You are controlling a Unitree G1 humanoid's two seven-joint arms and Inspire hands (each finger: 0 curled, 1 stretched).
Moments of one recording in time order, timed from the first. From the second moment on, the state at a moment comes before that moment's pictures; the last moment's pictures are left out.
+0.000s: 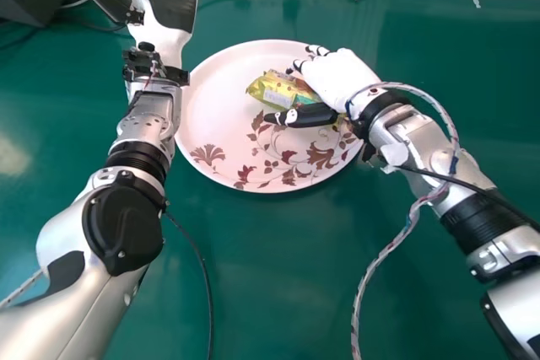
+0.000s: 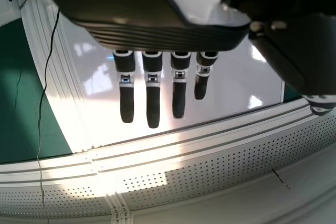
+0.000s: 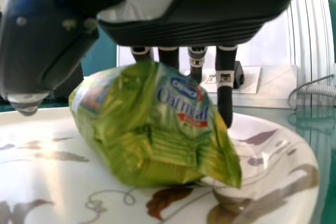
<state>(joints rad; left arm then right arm) -1.24 0.09 0.81 1.26 -0.84 -0.04 -0.89 -0.84 -0.51 0.50 0.47 -0.94 -0.10 0.08</state>
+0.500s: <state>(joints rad) -1.24 0.09 0.81 1.26 -0.84 -0.04 -0.88 -0.80 -0.54 0.47 0.39 -0.93 -0.05 0.13</state>
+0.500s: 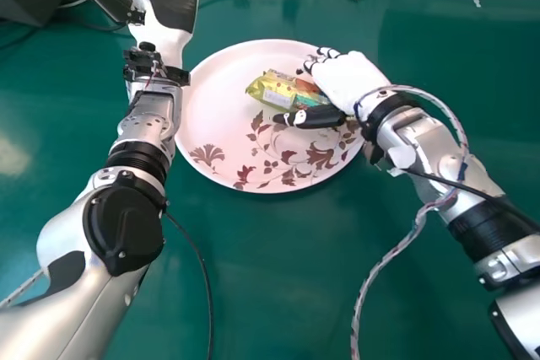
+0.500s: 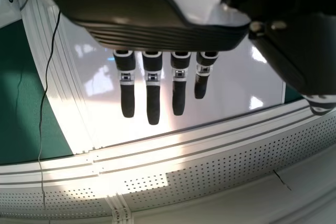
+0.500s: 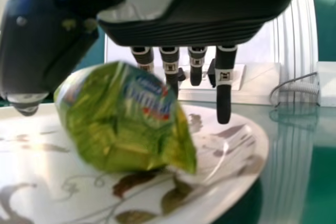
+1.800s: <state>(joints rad) -1.24 0.09 0.81 1.26 -0.83 -0.08 -0.91 -0.73 -0.58 0.38 0.19 -0.94 0.00 0.19</state>
